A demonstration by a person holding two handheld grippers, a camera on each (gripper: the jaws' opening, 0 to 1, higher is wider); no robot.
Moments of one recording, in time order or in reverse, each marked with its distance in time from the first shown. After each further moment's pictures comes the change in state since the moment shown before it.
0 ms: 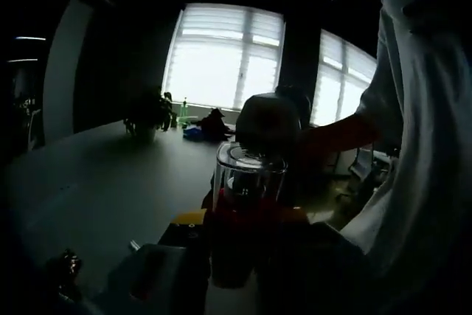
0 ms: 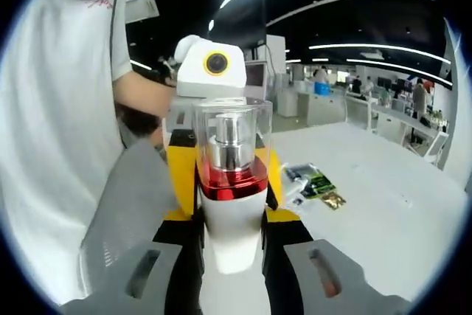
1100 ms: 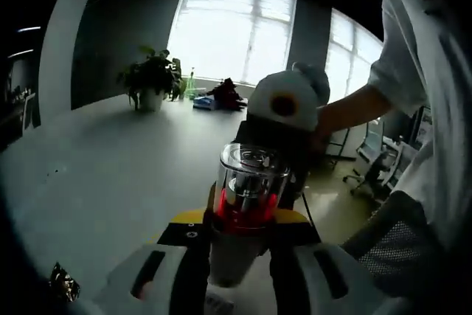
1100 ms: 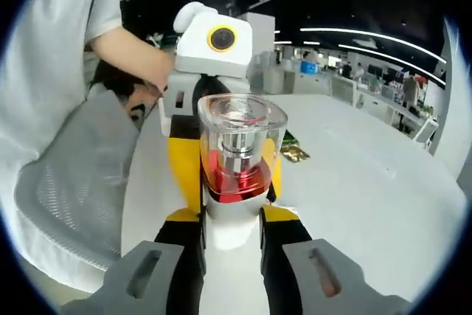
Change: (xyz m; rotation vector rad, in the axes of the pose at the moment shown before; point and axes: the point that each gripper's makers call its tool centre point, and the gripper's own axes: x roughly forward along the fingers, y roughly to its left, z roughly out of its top) left arm 0.074 0.094 -0.058 -0.014 0.128 0.002; right arm -0.007 -0.094 -0.099 -0.019 0.127 -0.070
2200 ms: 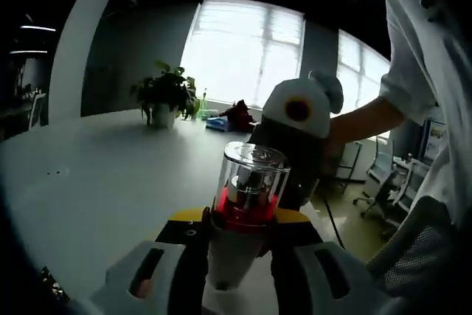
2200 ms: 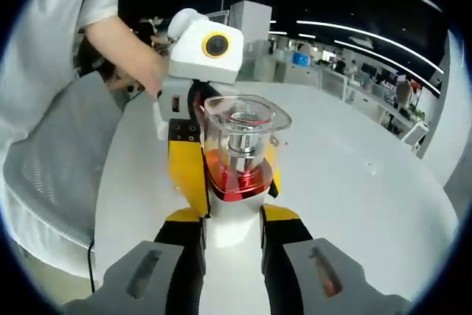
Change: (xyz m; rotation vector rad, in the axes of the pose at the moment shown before) left arm 0.021 0.033 0.004 -0.038 -0.149 0.053; right arm -0.006 -0.039 -0.022 -0.046 0.081 -0.060
